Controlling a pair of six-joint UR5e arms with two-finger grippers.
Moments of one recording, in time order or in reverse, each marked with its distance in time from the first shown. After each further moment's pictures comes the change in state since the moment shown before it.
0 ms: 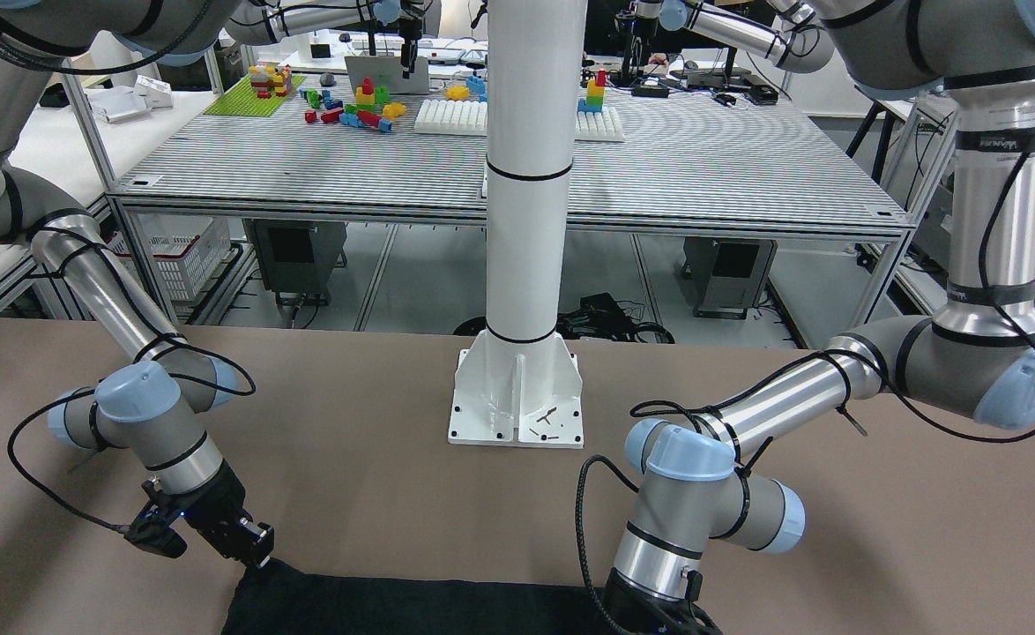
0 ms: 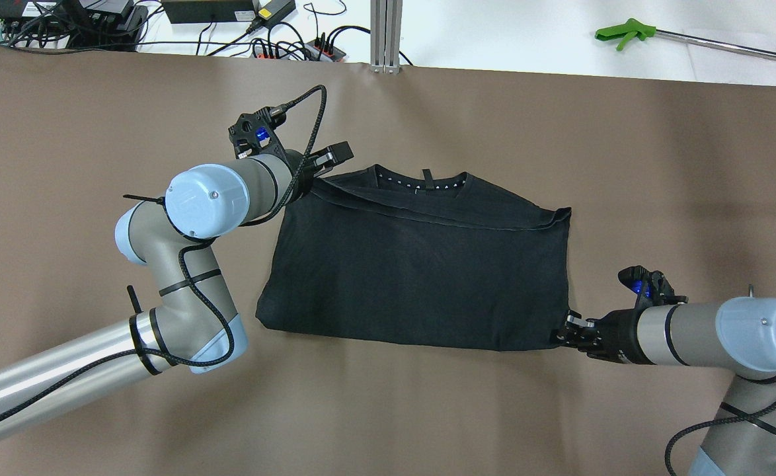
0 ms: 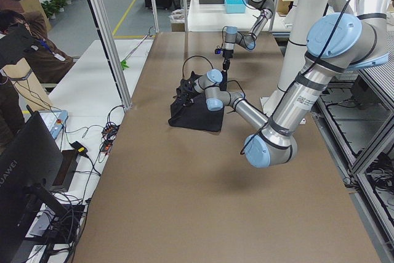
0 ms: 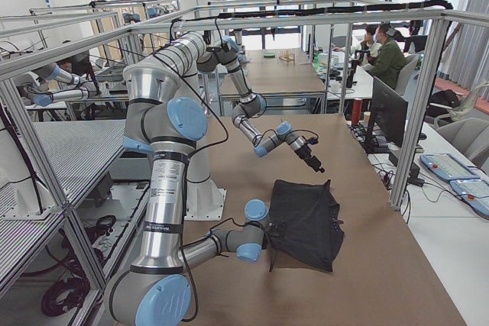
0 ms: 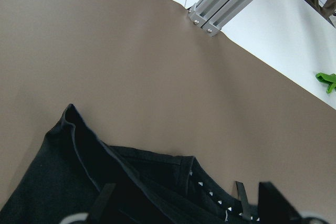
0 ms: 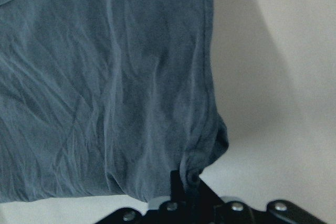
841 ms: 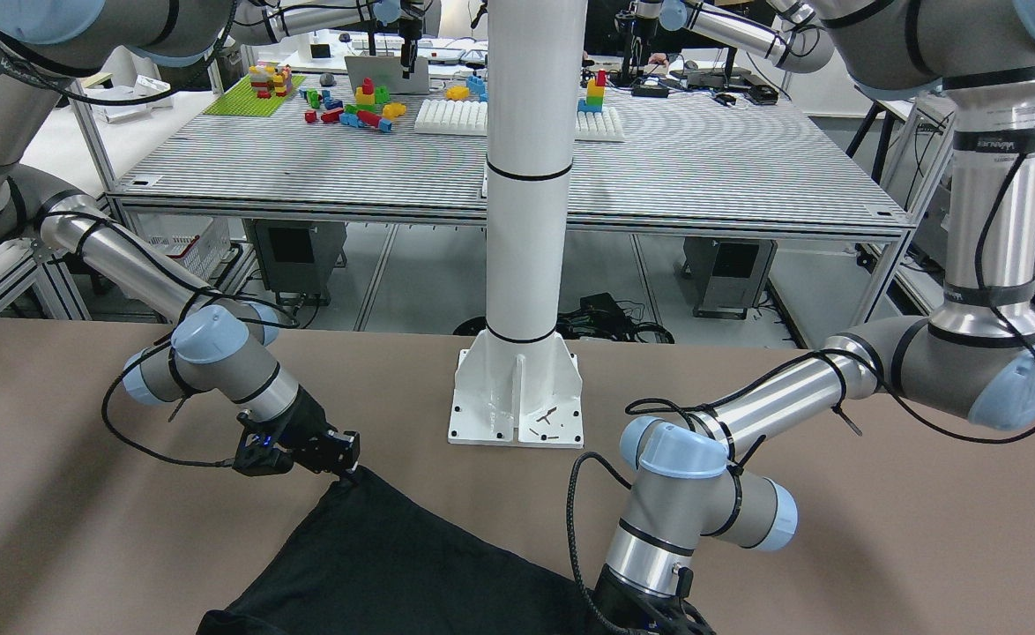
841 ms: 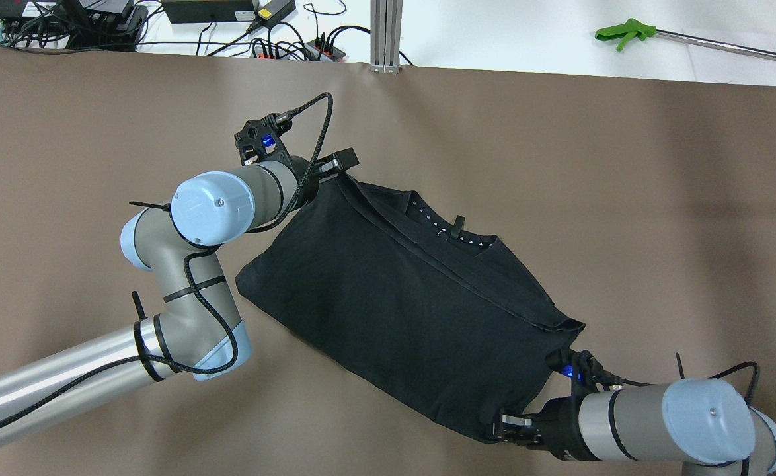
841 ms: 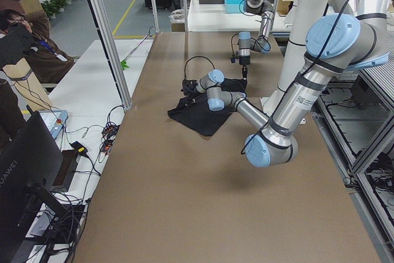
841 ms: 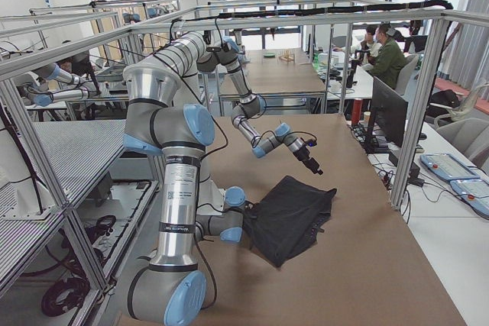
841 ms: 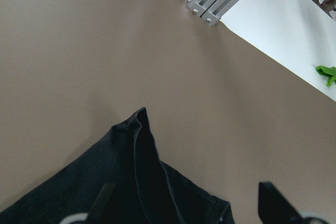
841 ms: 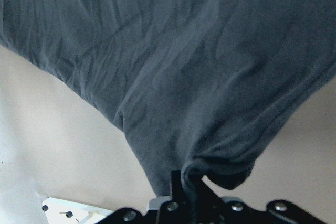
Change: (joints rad) left arm 0.019 0.000 0.000 -0.001 0.006 -0.001; right arm -0.261 0.052 0.085 0.001 -0.067 -0.003
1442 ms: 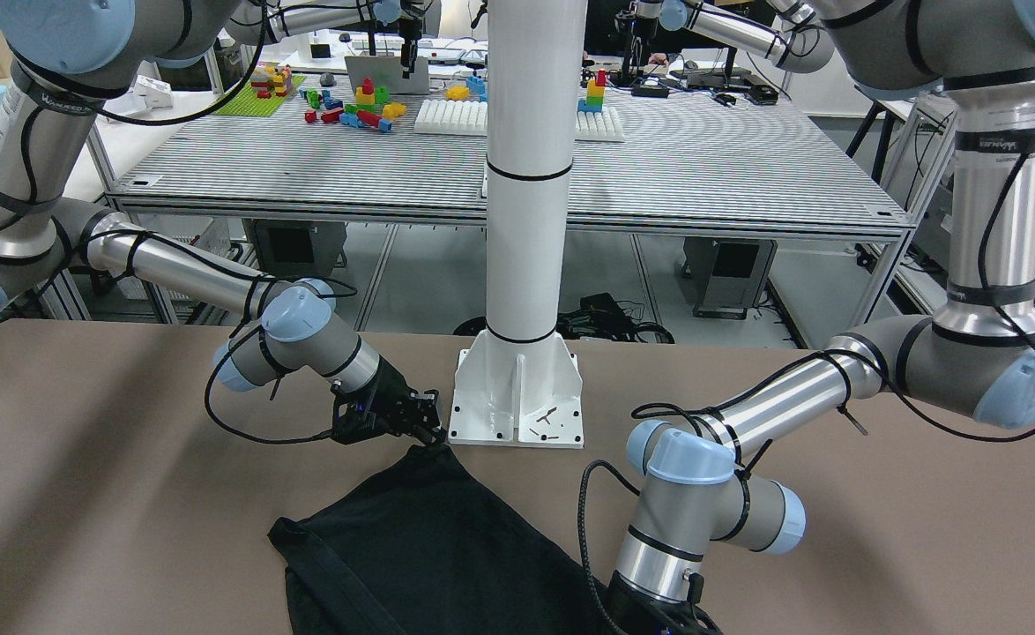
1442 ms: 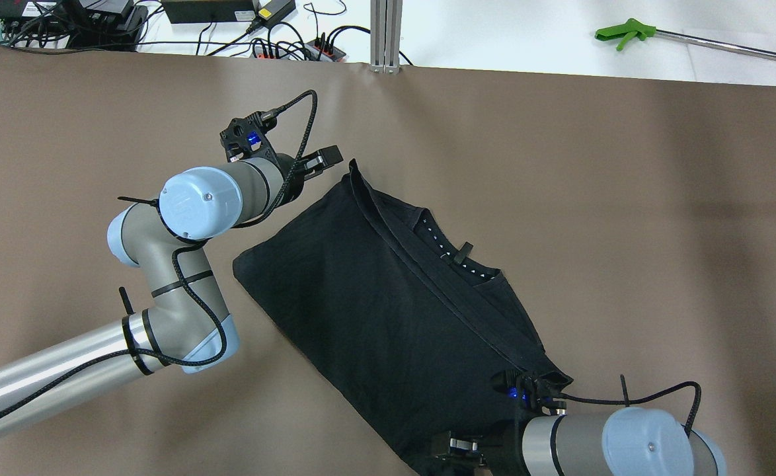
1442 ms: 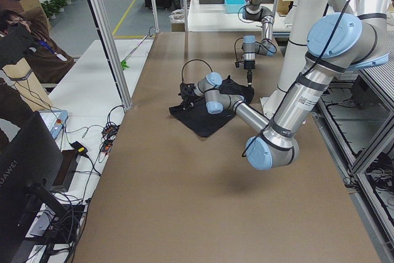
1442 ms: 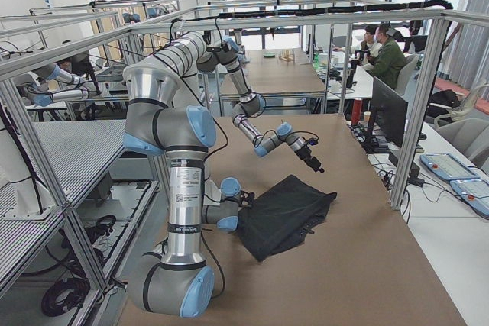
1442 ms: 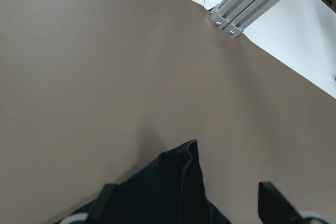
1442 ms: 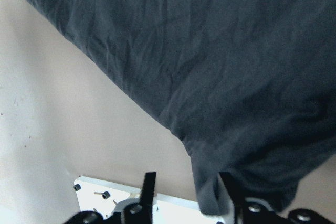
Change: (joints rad) left arm -0.025 0.028 0.003 0.007 -0.012 -0.010; right arm -0.075 0.105 -0.002 -0.067 -0.092 -0.009
